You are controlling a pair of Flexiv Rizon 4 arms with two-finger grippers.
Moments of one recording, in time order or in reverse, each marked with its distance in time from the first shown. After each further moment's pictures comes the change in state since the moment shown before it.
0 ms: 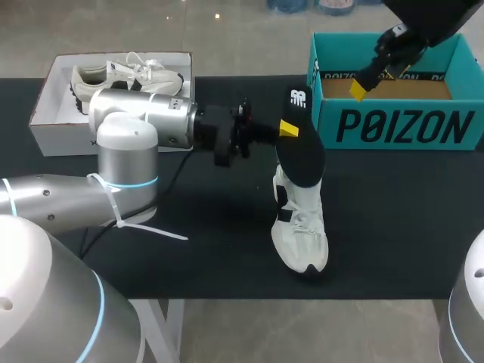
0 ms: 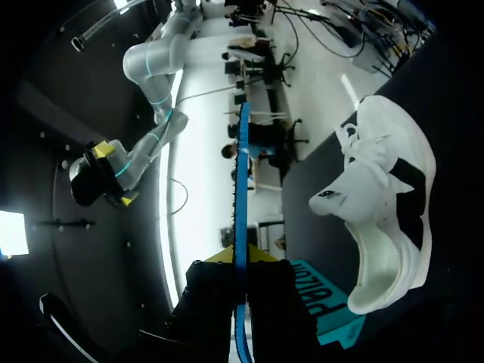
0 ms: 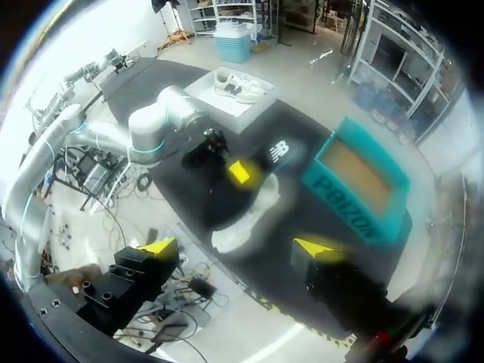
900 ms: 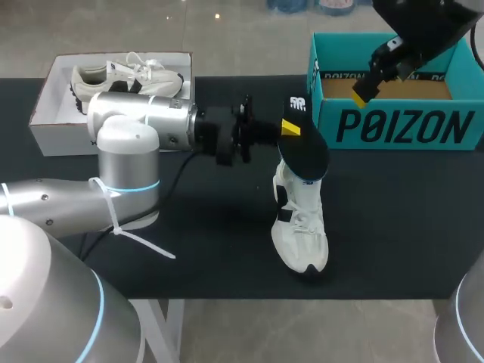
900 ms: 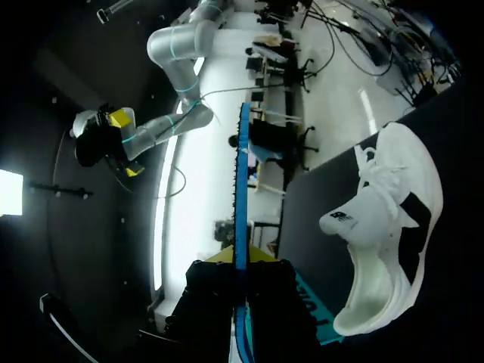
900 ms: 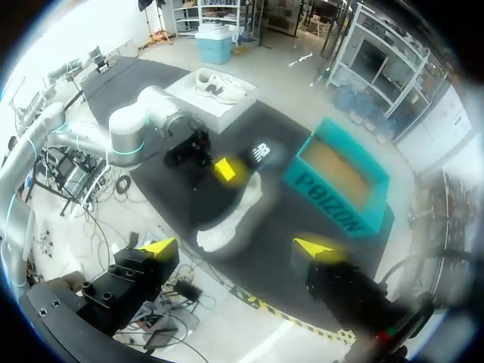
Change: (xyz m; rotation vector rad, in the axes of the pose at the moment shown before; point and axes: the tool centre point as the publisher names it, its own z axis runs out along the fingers) left arm -0.004 -0.006 0.004 -0.022 -0.015 -0.196; right arm 0.005 -0.010 -0.003 -0.015 -0.128 0.017
